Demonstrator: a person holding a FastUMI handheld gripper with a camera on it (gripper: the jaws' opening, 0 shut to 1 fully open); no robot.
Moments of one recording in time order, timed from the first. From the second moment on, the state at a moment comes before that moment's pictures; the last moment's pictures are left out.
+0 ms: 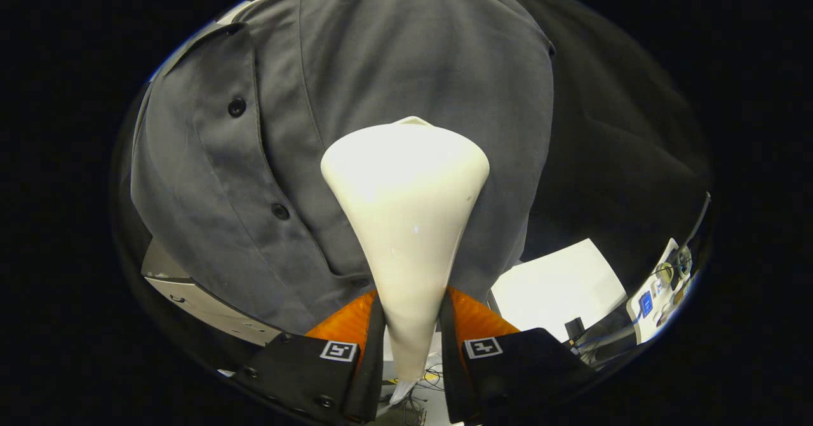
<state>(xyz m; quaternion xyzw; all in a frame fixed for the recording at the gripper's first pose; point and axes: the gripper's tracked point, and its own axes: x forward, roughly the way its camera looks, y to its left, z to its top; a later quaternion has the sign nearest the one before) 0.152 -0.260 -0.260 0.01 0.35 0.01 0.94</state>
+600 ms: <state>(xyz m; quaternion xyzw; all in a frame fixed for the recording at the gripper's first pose) 0.136 -0.287 -0.328 0.00 0.41 -0.01 0.91</state>
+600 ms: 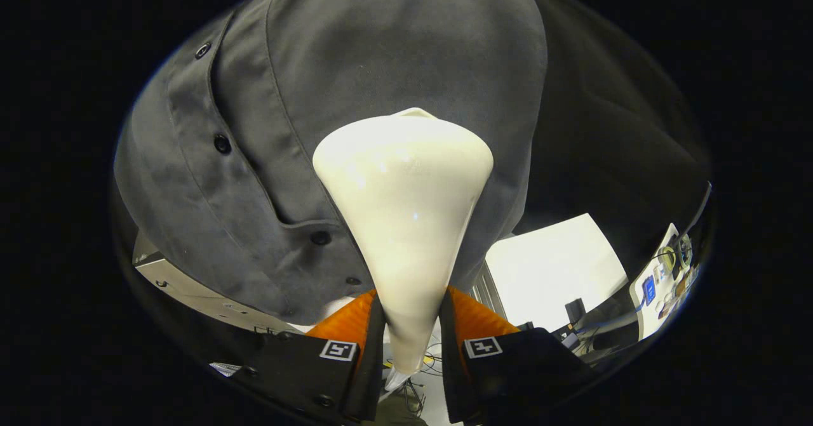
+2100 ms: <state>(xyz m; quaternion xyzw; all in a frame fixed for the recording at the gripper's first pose) 0.082 -0.296 -0.417 0.03 0.49 -0.03 0.87</state>
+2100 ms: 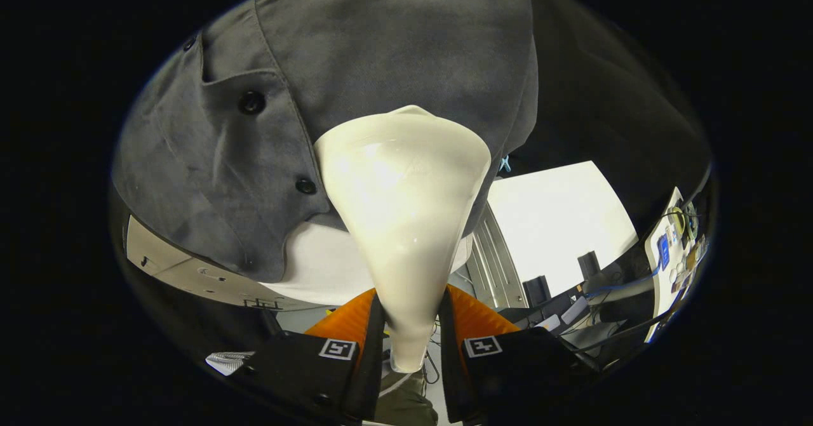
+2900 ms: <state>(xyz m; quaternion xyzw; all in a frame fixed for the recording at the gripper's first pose) 0.099 -0.265 -0.234 0.04 0.34 -0.03 0.94</state>
